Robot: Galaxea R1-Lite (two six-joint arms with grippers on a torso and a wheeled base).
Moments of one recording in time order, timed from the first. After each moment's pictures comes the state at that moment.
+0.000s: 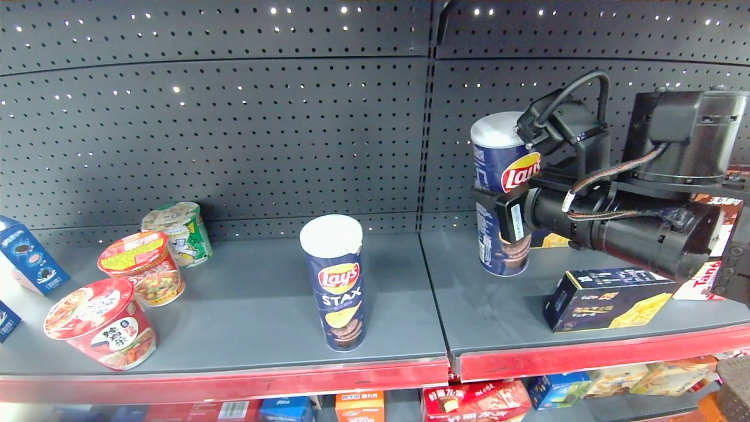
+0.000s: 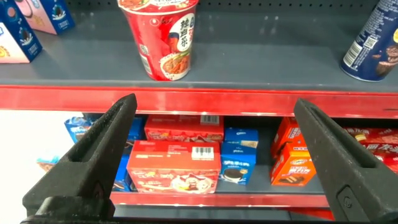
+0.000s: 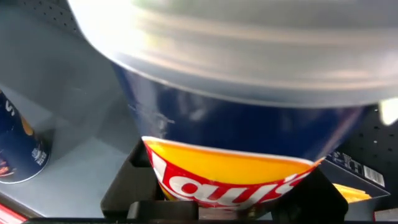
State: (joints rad) left arm 0.00 0.01 0.00 0.00 0.07 -0.04; right arm 0.67 1.60 -1.08 -0.43 -0.26 -0.29
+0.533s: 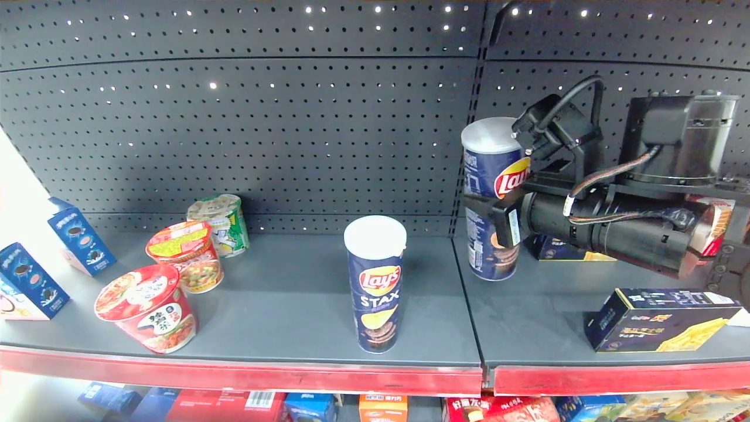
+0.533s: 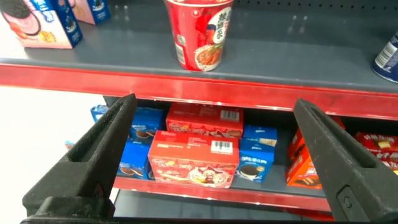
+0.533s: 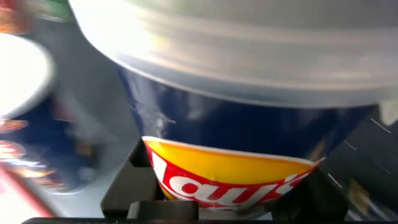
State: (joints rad) left arm 0.00 0.01 0.00 0.00 0.07 -0.04; right arm 0.64 1.61 -1.07 -0.43 -0.09 -0.30
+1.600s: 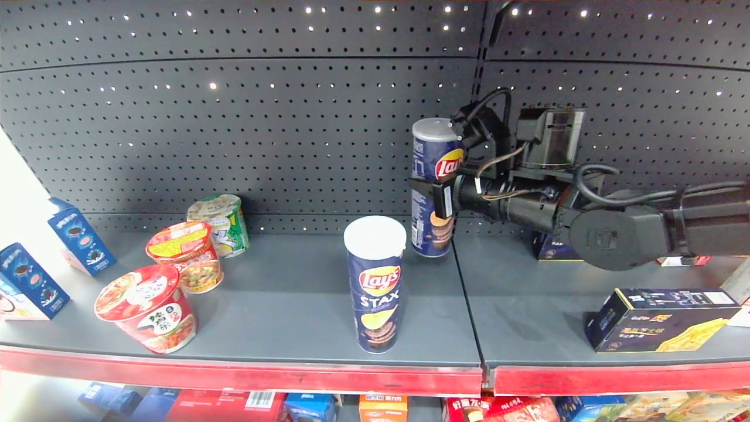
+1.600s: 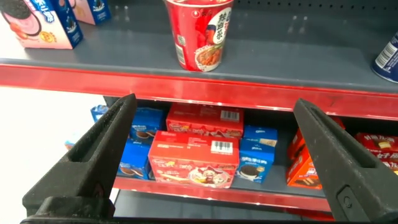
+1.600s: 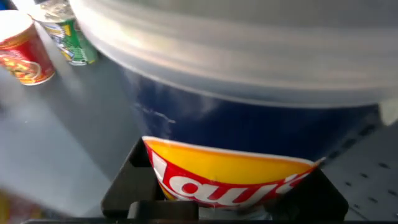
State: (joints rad) left arm 0.00 0.01 0.00 0.00 0.07 -0.04; right arm 0.59 1.95 -1.42 -0.47 0.09 -0.16
